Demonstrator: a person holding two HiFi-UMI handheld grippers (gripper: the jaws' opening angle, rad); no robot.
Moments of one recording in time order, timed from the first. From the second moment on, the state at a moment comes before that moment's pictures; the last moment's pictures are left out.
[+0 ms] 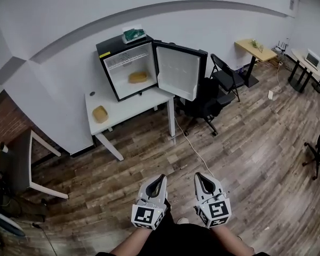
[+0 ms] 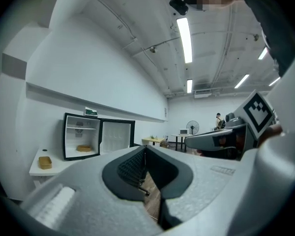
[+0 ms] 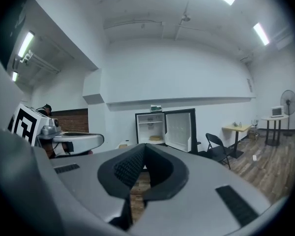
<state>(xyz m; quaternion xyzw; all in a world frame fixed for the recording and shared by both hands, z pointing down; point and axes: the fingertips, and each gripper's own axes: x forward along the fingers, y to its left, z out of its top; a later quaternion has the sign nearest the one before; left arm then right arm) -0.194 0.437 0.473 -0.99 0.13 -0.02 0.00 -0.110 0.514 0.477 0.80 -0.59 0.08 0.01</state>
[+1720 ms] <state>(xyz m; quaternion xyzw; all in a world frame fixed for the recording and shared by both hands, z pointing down) -0.007 0.017 0.486 -0.98 0.18 0.00 -0.06 0.087 0.091 0.472 0.76 -0.64 0.09 0.09</state>
